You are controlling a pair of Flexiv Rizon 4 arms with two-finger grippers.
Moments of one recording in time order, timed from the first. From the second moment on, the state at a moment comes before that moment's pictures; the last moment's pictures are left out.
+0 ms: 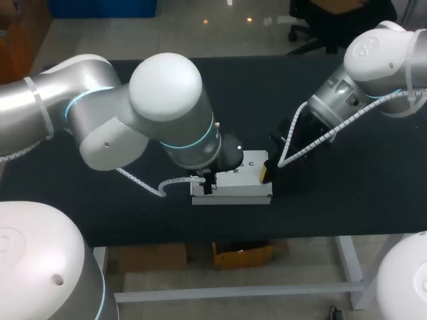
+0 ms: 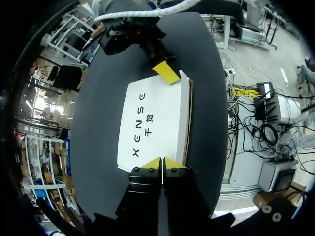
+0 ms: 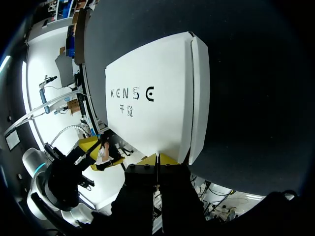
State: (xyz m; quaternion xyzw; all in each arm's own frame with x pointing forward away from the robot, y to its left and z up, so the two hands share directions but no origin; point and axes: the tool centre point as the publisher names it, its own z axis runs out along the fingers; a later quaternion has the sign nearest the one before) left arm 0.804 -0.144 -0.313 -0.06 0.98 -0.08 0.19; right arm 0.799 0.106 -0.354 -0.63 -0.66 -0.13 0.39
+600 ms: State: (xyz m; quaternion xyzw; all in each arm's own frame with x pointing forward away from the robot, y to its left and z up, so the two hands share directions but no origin) left arm 0.812 -0.128 -0.340 -0.08 0.98 -0.12 0.13; right arm 0.799 0.105 -0.354 -0.63 -0.66 -0.12 0.39
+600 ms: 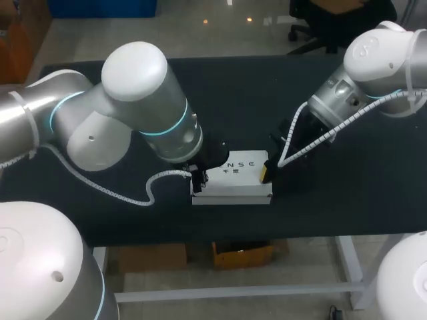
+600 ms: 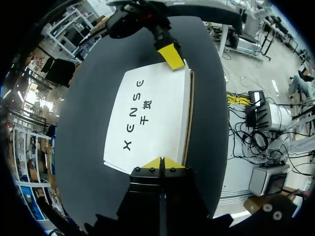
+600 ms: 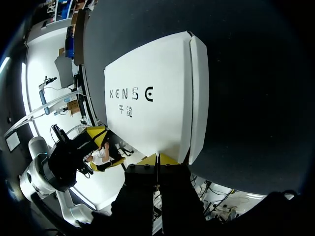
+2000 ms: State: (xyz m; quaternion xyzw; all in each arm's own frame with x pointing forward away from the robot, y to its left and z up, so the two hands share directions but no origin) left arm 0.812 -0.123 -0.363 -0.08 0.98 -0.12 0.11; right arm 0.796 0.105 -0.370 -0.64 -0.64 -0.12 0.41
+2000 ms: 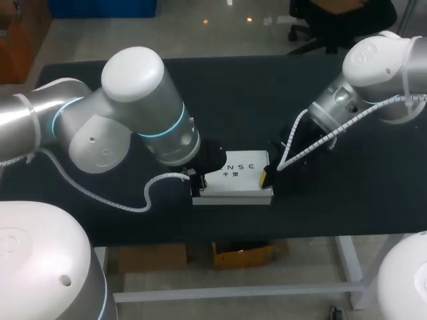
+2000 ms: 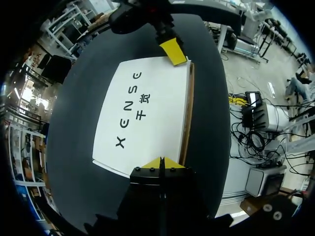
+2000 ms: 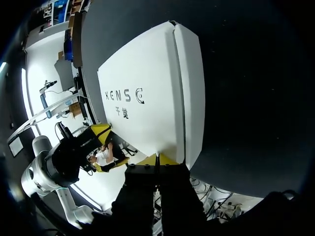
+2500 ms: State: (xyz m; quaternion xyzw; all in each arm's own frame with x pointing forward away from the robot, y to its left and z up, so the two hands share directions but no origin) left arm 0.809 -0.122 -0.369 -0.08 0.98 -0.12 0.10; right arm 0.794 0.105 -0.378 -0.64 -0.63 -0.11 0.41
